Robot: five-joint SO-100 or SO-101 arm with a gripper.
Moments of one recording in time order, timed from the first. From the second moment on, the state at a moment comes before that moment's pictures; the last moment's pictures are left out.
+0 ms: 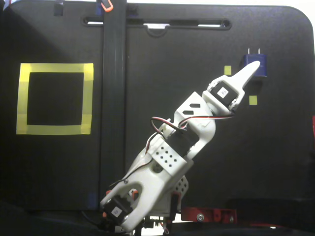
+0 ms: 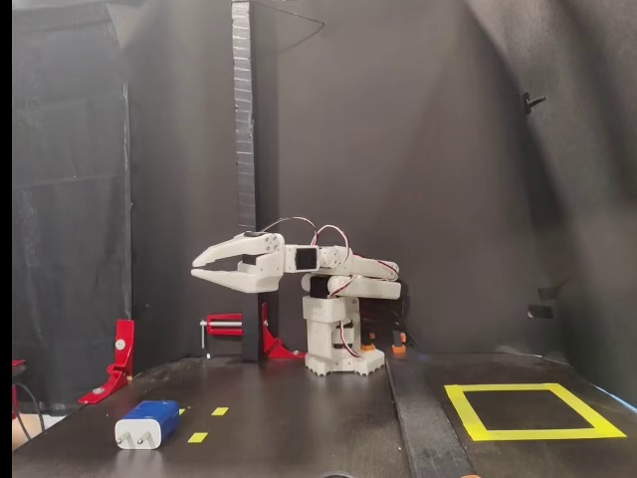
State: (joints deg) arm 42.1 189.7 179.6 5.7 -5.6
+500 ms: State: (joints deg) arm 42.5 164.5 165.0 1.3 -5.4
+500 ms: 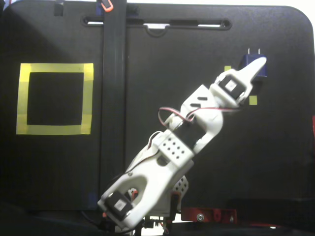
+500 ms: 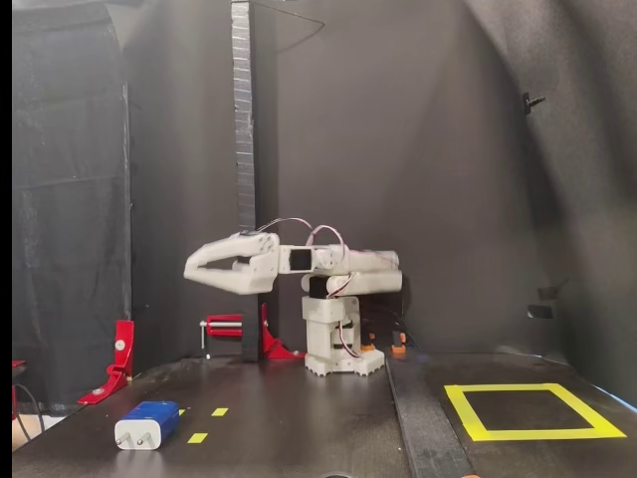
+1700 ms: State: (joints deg) arm 41.0 87.6 80.1 62.1 -6.0
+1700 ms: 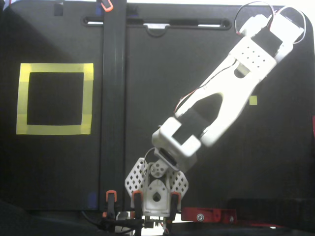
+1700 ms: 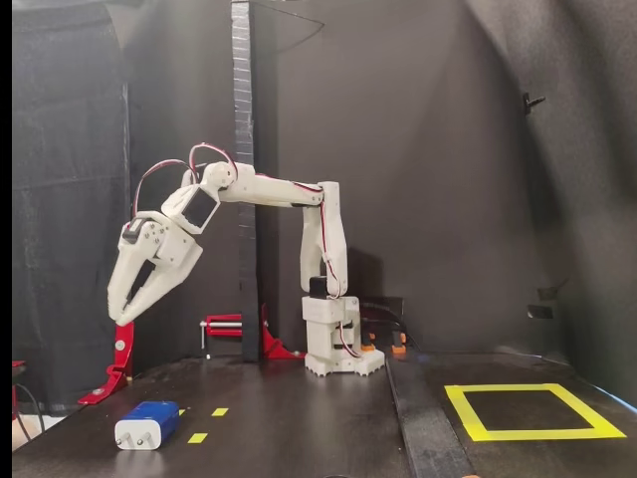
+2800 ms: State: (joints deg) arm 41.0 73.5 65.2 79.5 -17.6
